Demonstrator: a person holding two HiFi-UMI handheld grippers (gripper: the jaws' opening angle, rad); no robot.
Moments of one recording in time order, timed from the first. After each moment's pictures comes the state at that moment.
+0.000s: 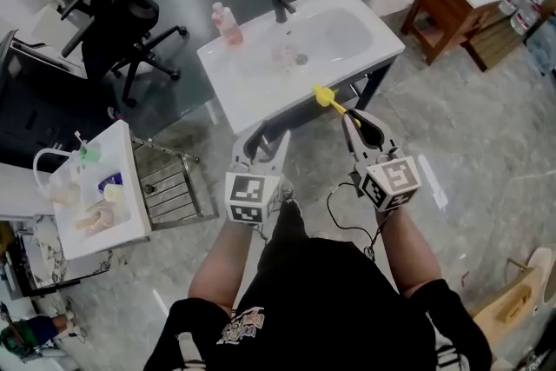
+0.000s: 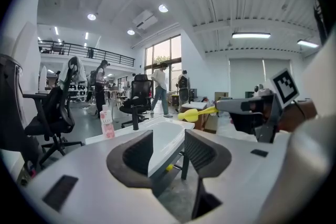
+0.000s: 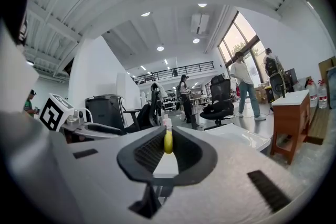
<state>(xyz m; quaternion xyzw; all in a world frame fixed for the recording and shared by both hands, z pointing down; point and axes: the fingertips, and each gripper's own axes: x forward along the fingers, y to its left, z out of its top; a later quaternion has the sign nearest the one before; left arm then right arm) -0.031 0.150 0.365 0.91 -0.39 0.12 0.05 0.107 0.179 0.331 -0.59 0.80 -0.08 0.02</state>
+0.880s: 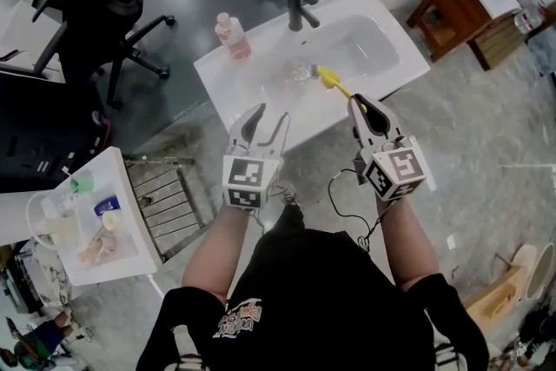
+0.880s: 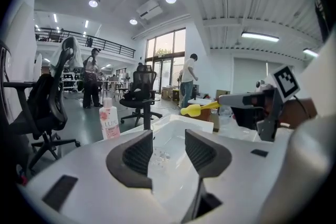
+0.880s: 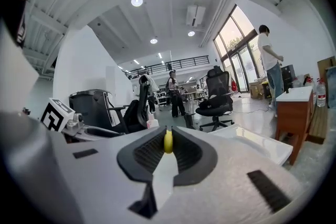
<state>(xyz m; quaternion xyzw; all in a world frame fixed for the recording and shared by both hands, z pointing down) -0.049 -0.044 0.400 0.91 -0.37 0.14 0.09 0.097 -0.009 0.351 -0.61 0.78 -0.11 -0.01</state>
